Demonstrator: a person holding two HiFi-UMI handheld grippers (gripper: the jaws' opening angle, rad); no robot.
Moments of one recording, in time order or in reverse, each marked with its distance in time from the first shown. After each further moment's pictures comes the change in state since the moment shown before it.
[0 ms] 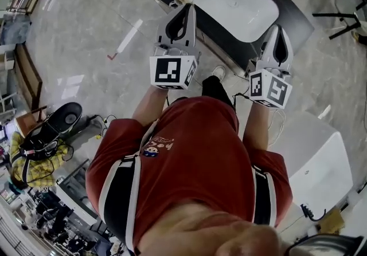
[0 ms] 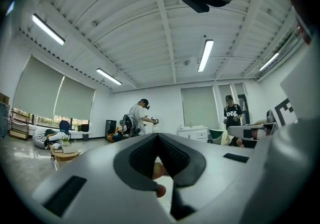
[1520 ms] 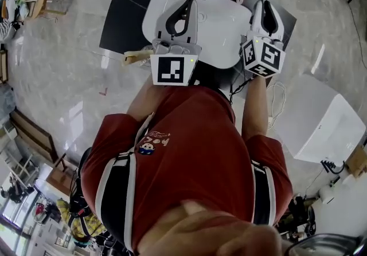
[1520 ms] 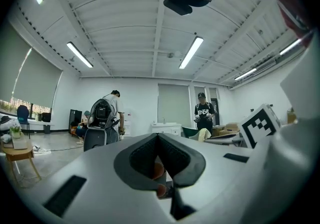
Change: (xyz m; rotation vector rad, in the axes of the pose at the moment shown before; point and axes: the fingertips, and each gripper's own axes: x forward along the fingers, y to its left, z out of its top) left arm 0.245 -0.040 -0.063 -0.031 0.101 -0.383; right arm 0.184 -0.131 -0.099 -0.080 0.231 -0.331
